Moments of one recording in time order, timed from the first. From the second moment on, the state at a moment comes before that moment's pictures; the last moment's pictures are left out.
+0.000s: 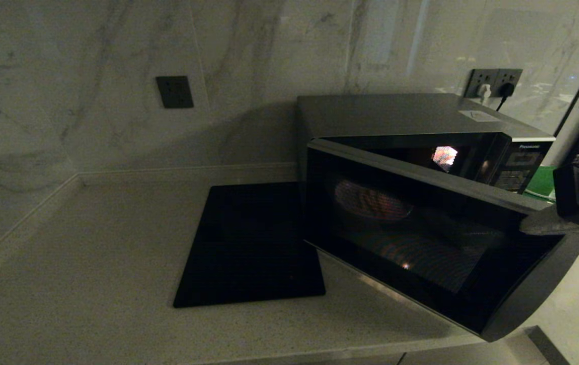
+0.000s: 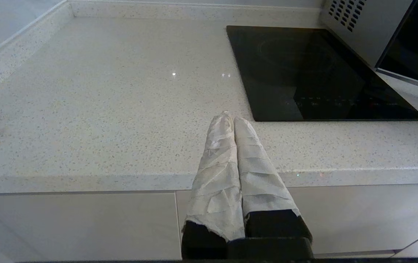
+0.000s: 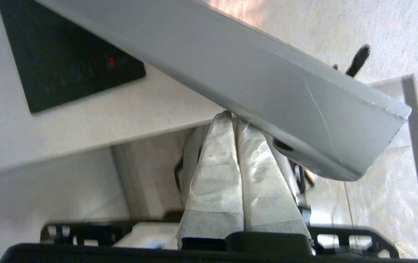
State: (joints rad) left arm 0.00 0.00 0.00 -0.01 0.03 -0.07; right arm 0.33 1.45 -1.54 0.96 -0.07 0.61
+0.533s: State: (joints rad) left arm 0.00 0.00 0.00 -0.01 0.03 -0.07; right arm 0.33 1.49 -1.47 0.76 -0.16 0.61
